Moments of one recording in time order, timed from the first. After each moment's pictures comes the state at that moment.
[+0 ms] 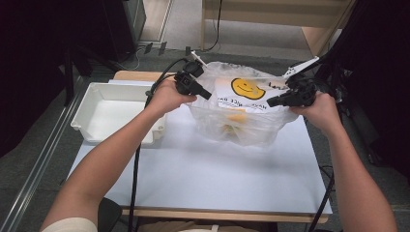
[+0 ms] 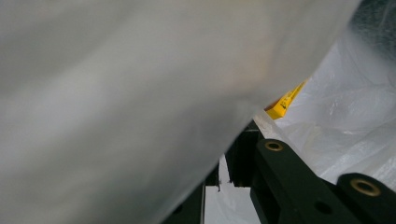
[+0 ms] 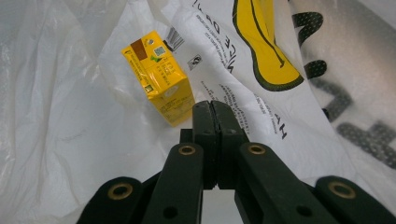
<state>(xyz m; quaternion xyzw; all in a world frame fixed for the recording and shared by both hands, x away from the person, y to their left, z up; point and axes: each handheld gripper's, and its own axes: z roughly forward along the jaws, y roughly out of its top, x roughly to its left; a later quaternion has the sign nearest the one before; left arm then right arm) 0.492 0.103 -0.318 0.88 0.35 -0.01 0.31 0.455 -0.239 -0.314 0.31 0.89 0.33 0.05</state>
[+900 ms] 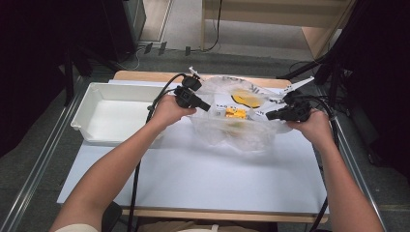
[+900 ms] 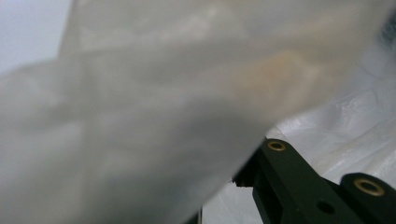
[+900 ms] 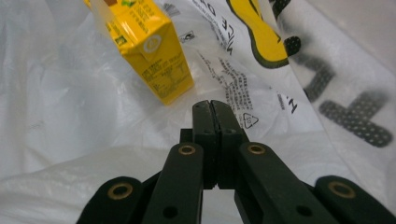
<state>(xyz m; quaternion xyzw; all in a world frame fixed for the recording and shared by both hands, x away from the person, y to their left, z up) 0.485 0.108 -0.366 0.87 0.37 -0.03 0.31 0.445 -0.246 -0.369 0.35 0.88 0.33 0.04</state>
